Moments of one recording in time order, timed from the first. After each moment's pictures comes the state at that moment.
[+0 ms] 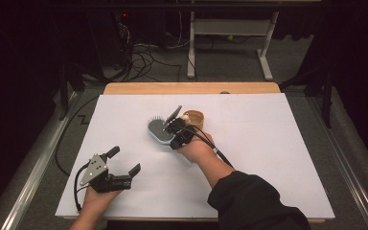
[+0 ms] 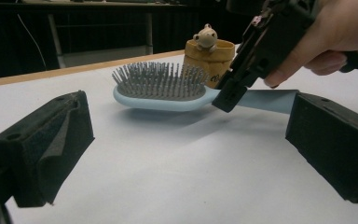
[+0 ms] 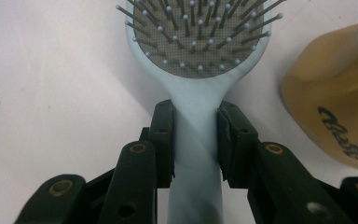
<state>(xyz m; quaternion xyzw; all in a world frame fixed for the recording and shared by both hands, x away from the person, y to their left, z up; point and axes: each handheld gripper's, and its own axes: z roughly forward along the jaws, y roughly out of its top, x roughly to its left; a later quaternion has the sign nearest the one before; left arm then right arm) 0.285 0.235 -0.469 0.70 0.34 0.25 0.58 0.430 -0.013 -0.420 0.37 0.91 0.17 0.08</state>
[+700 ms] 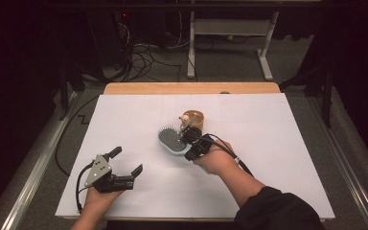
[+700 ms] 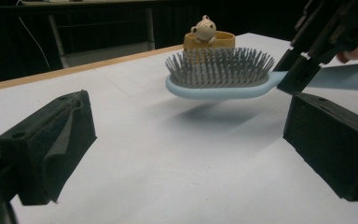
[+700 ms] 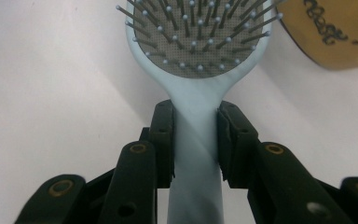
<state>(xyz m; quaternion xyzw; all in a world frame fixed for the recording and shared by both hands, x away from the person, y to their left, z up) 0.285 0.228 -0.470 0.71 0.33 0.27 0.56 0.387 -0.061 -0.400 0.35 0.92 0.16 0.08</state>
